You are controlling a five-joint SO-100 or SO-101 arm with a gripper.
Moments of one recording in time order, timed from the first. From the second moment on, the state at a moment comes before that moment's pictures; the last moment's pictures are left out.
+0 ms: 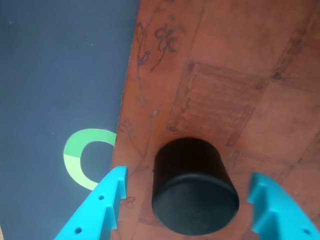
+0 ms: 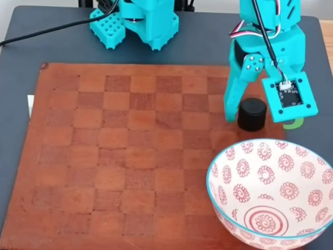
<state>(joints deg) -46.5 90.5 120.5 54.1 122.6</state>
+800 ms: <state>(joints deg) -45.0 90.5 103.8 78.8 122.5</state>
